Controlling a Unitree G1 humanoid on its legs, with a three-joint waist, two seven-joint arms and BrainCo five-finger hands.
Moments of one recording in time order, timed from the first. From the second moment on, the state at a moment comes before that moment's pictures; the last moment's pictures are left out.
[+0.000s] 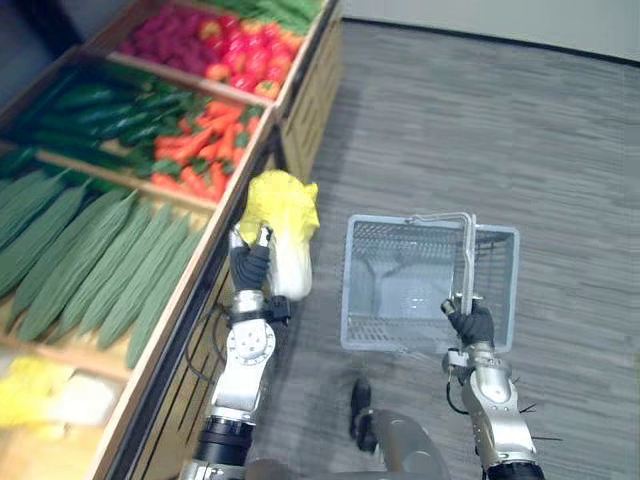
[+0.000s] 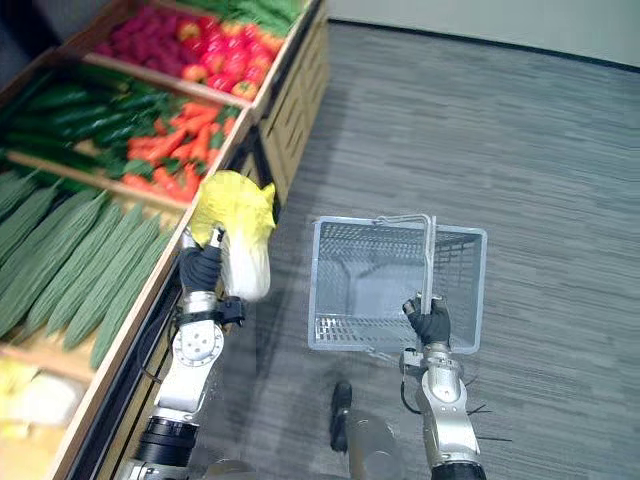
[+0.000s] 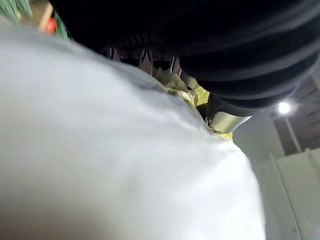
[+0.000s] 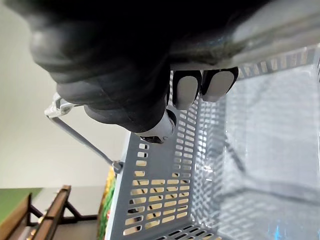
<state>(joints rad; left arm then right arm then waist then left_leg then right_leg) -0.09 0.03 -0.15 0.06 0.16 -0.24 0.37 0.08 -0.14 0.01 0.05 0.14 -0.12 -0.13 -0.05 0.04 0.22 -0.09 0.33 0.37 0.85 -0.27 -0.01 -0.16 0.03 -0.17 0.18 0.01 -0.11</state>
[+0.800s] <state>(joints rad) -0.22 0.14 -0.25 0.35 0.40 -0.17 0.33 0.13 -0.17 0.27 0.01 0.31 -0.07 0.01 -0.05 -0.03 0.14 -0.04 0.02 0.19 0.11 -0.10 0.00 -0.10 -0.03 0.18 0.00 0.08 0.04</state>
